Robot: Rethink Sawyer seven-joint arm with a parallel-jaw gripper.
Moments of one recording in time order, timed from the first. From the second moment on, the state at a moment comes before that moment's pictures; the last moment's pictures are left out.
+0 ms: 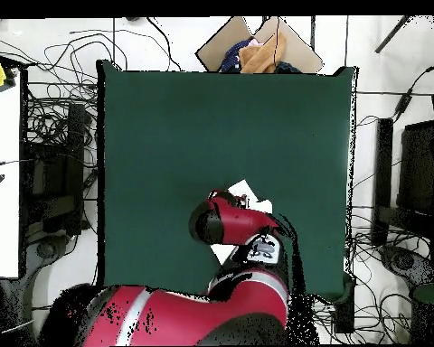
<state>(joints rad) -0.13 -0.39 -0.21 1.75 -0.14 -0.01 1.94</state>
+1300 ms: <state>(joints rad) -0.37 -0.41 -0.03 1.78 -0.31 0.04 1.94</state>
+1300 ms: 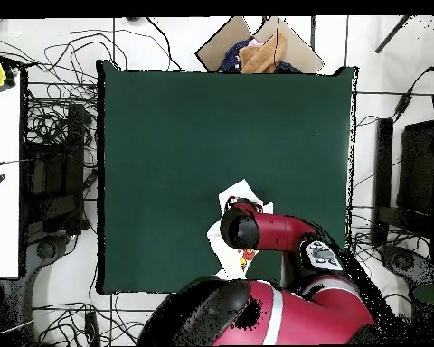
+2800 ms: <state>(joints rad) -0.22 -0.47 0.02 1.78 -0.28 0.10 1.94</state>
